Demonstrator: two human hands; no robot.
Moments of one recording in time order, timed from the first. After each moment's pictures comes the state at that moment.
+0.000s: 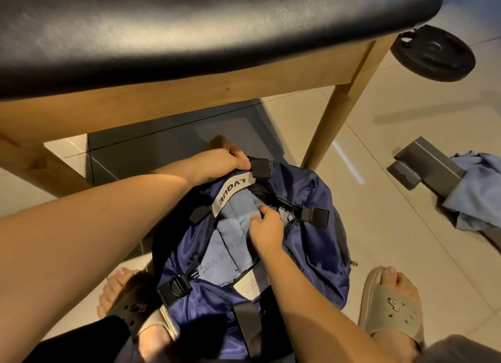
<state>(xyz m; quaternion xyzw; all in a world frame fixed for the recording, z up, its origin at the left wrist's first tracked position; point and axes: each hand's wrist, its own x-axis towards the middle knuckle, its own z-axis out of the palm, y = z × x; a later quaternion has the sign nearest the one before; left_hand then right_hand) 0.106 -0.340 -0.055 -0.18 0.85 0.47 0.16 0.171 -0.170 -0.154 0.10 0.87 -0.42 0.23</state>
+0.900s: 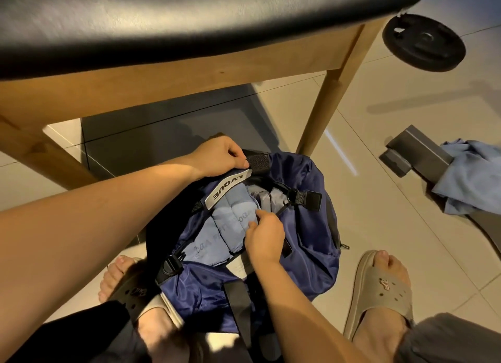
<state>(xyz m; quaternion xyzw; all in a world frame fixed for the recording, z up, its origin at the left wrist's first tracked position) 0.123 -0.331 -0.054 -0.09 0.90 0.39 0.16 0.218 -0.157 -0.148 0.07 0.93 -0.31 0.17</state>
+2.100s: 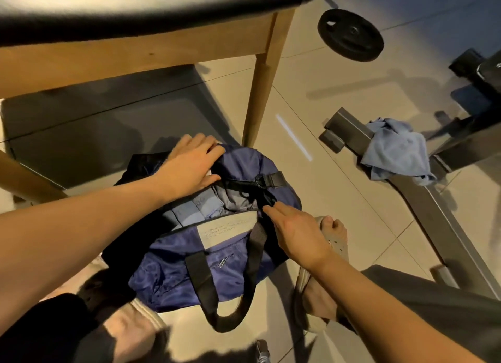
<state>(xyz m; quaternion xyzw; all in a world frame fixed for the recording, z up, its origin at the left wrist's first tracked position) 0.162 -0.278 -0.075 0.22 0.97 0.01 -0.09 0.227 0.017 -0.070 -0.32 0.95 -0.04 0.05</state>
